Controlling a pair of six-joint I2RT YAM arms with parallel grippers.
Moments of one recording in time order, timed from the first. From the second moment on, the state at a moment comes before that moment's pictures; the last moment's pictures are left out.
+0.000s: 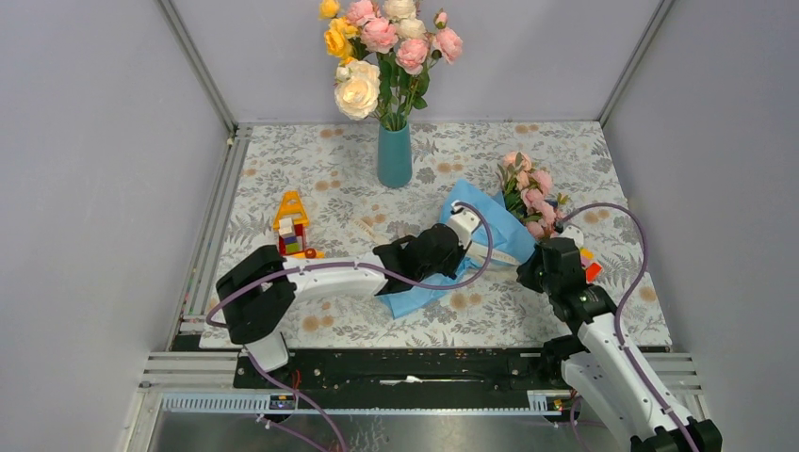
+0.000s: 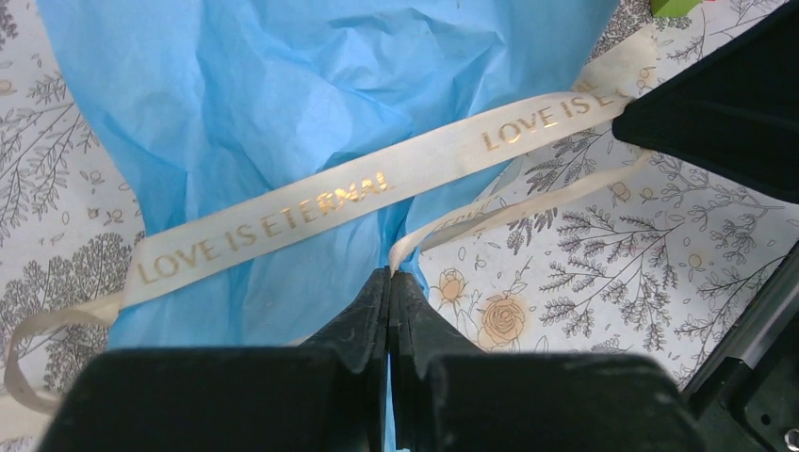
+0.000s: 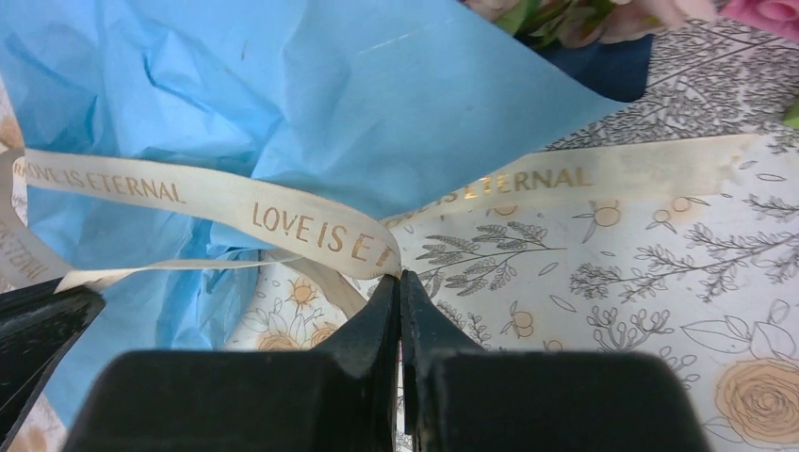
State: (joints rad) left arm -1.11 1.70 1.08 0.09 -0.22 -0.24; right arm 0.27 0.67 0.43 -0.50 0.11 0.61
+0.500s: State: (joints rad) left arm -0.95 1.60 1.05 -0.03 -0.15 -0.36; right arm 0.27 0.62 0.39 -0.52 0.14 0.68
